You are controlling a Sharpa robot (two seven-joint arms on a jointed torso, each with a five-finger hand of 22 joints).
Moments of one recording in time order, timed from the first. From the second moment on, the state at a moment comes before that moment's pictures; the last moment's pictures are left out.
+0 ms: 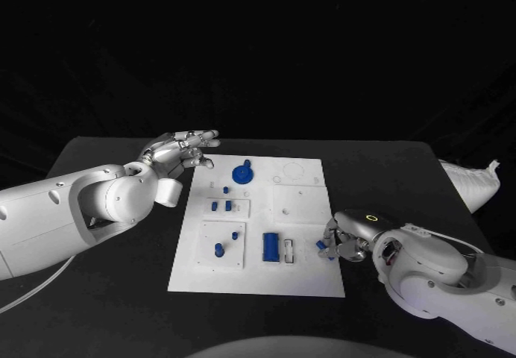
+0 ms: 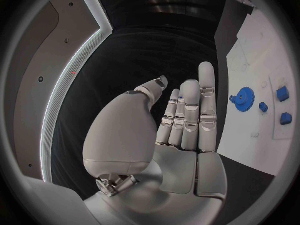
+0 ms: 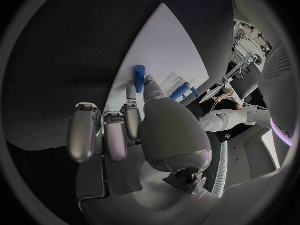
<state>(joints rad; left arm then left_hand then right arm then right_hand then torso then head) 1.21 -0.98 -0.04 1.58 0.15 -0.20 0.32 1.33 -0.16 0.42 0.06 0.11 0.99 0.20 0.10 0.07 1.01 0.12 0.33 0.10 1.20 0.03 1.06 0.53 0.16 1.27 0.12 0.52 0.61 0.90 -1.02 0.06 1.90 -1.71 -0.19 -0.57 1.38 0.01 -0.08 0.09 0.16 1.03 0.07 0.27 0.38 1.43 0.00 1.26 1.47 1.46 -0.07 1.51 1.31 0.09 1.46 0.03 1.36 1.19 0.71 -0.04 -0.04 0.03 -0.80</state>
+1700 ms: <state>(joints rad) 1.21 -0.98 -0.04 1.58 0.15 -0.20 0.32 1.33 -0.16 0.42 0.06 0.11 0.99 0.20 0.11 0.07 1.01 0.12 0.33 0.10 1.19 0.03 1.06 0.53 0.16 1.27 0.12 0.52 0.61 0.88 -0.99 0.05 1.94 -1.36 -0.39 -0.56 1.18 -0.07 0.42 0.12 0.32 1.11 0.09 0.15 0.35 1.46 -0.01 1.28 1.31 1.46 -0.07 1.52 1.31 0.08 1.46 0.03 1.37 1.23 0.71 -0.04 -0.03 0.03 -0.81</state>
